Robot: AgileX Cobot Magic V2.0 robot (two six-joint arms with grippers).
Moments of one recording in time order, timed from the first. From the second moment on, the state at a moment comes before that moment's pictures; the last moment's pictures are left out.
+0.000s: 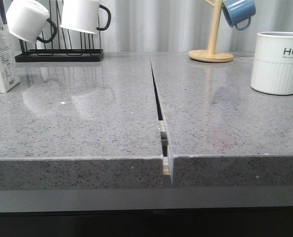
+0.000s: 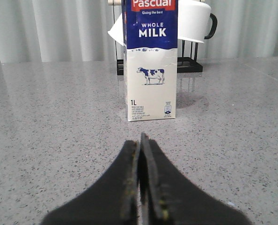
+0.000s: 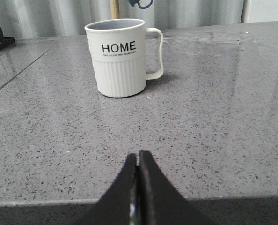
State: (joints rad) left arm -0.07 -0.01 -0.01 0.02 0.10 -0.09; right arm 0.01 -0.01 0.03 0.05 0.14 0.05
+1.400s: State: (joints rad) left arm -0.07 -0.01 -0.01 0.02 0.10 -0.09; right arm 0.01 0.67 -0.43 0.10 0.29 0.06
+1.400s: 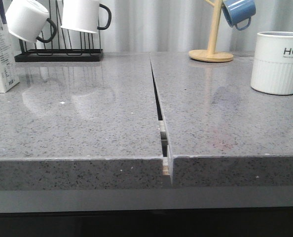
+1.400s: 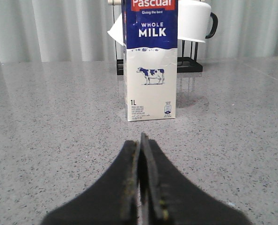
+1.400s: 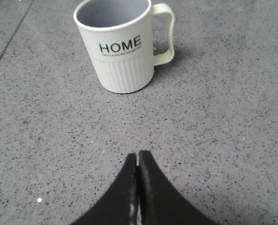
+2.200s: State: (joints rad) left arm -0.07 -0.01 -0.01 0.02 0.10 -0.09; right arm -0.10 1.00 -0.44 0.00 -0.13 0.06
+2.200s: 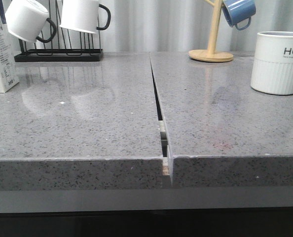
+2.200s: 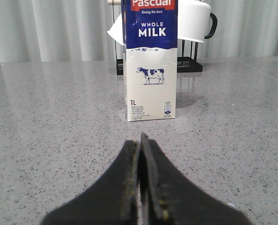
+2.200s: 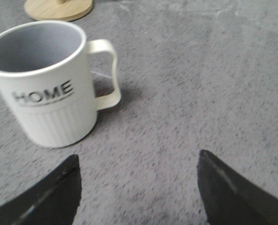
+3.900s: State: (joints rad) left arm -0.07 -0.01 -0.01 0.02 0.10 -0.09; right arm -0.11 1.65 -0.67 -0.07 -0.68 0.06
